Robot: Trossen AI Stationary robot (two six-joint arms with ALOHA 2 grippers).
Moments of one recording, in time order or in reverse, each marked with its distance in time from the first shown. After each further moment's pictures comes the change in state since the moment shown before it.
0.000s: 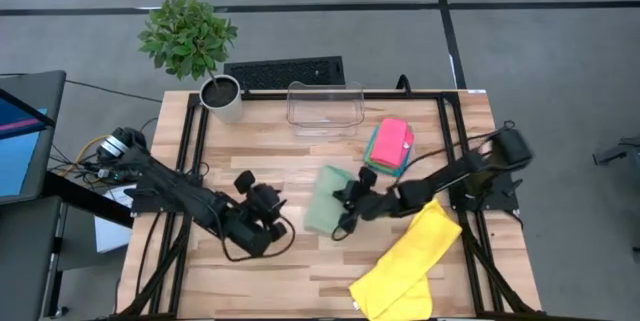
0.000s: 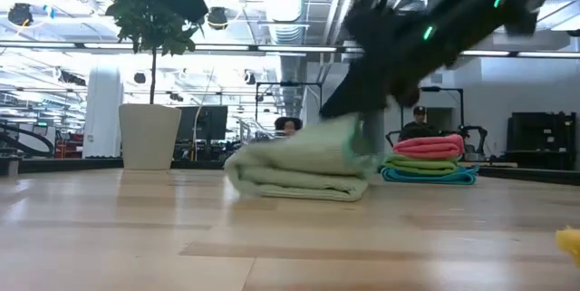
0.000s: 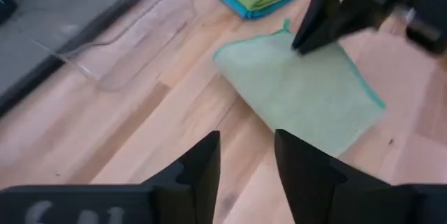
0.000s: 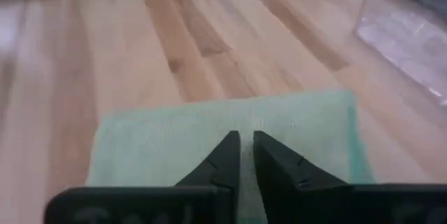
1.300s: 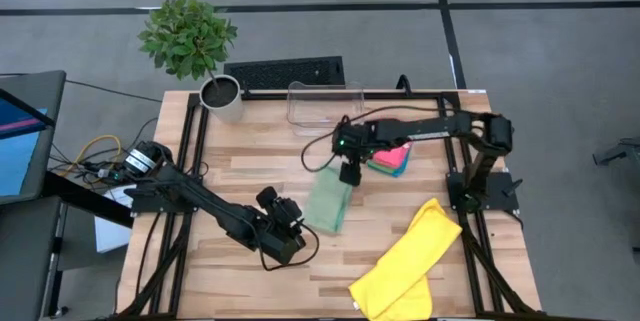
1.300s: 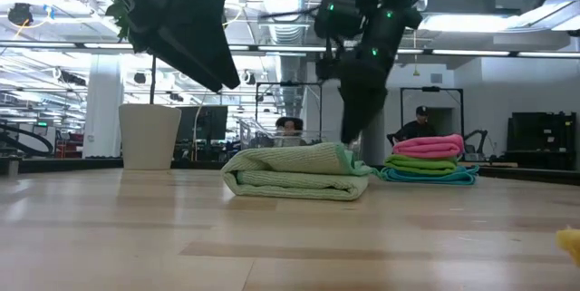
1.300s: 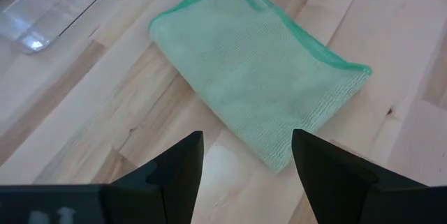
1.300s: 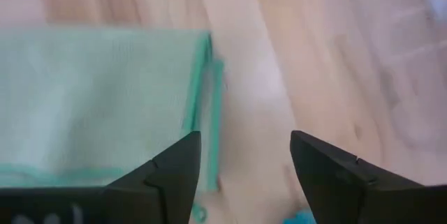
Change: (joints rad) left arm 0.042 0.243 0.000 0.215 0.131 0.017; right arm -0.494 0.091 0.422 -0.840 -0.581 -0.370
